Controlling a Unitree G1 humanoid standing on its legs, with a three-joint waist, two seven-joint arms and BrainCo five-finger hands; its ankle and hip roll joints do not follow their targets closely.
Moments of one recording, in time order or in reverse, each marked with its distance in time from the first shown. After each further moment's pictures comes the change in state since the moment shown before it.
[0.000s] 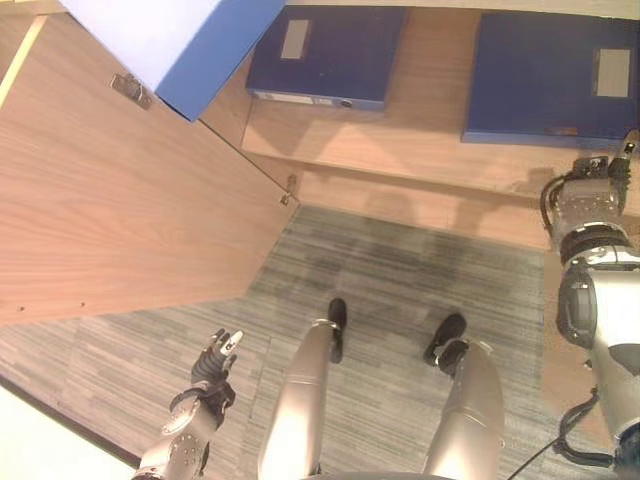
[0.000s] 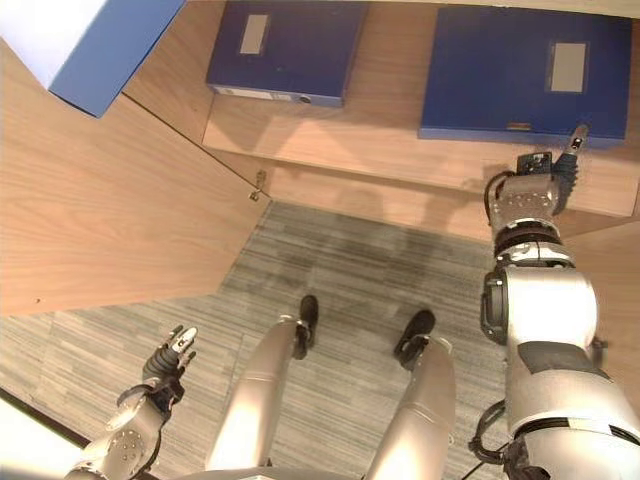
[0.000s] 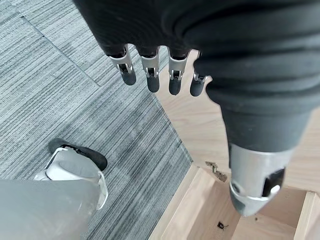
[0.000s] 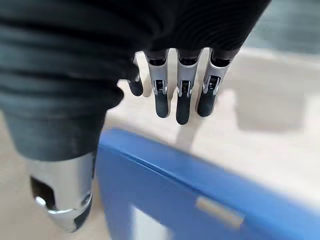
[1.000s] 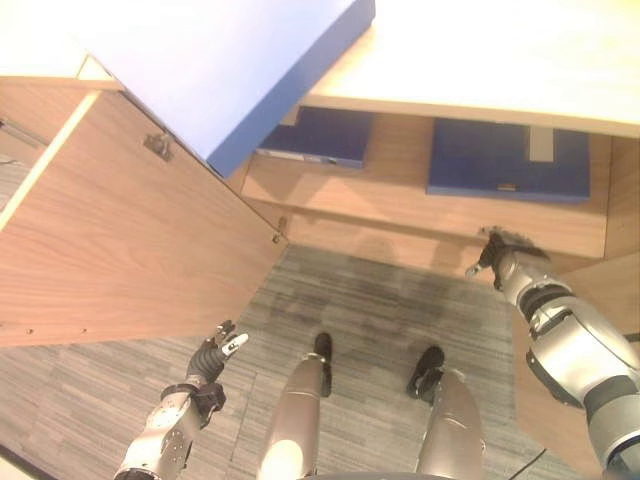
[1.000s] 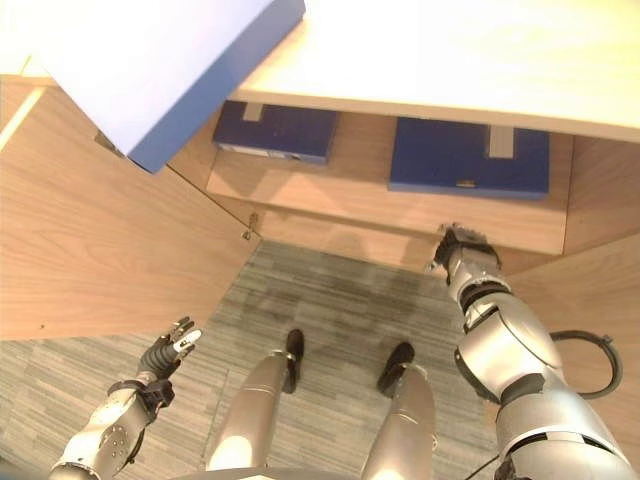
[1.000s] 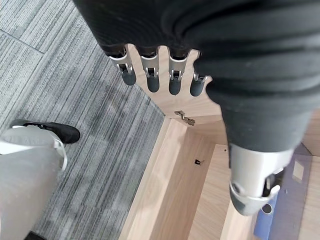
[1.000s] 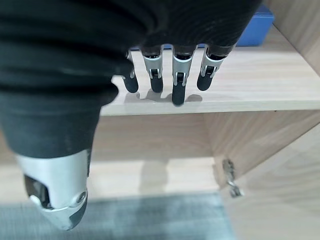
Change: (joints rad) left arm -0.042 -0.018 0.079 0.119 0.253 0.075 -0.199; right arm 0.348 0.170 0.554 -0.060 -1.701 0.285 0.400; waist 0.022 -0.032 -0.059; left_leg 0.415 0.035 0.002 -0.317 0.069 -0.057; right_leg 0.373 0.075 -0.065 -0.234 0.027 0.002
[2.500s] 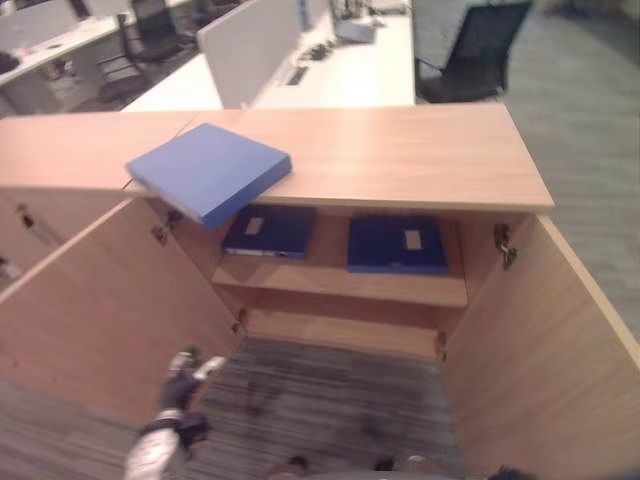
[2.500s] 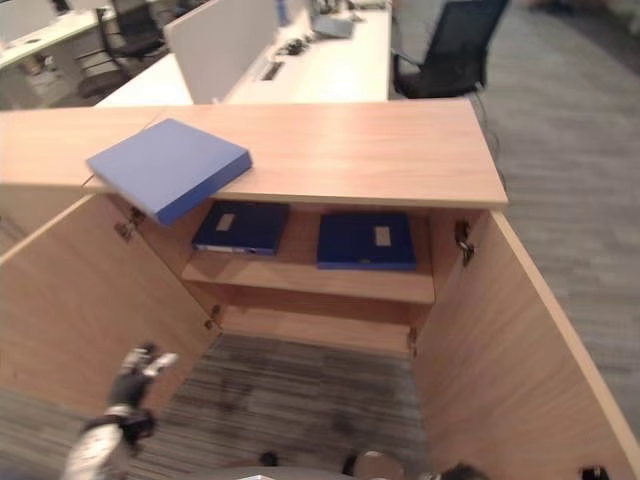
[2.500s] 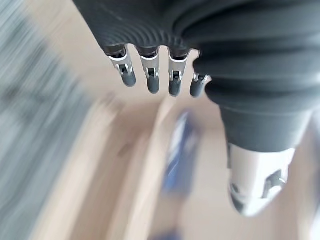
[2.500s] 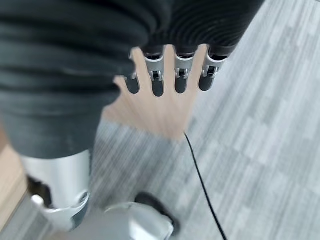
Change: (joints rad) left arm 0.282 -0.102 0.388 -0.261 0.266 -0.002 0.105; right arm 0.822 0.182 -0.587 0.025 0.342 -0.046 -0.089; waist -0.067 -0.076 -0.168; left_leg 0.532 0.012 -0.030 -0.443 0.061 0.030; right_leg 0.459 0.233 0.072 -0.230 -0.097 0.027
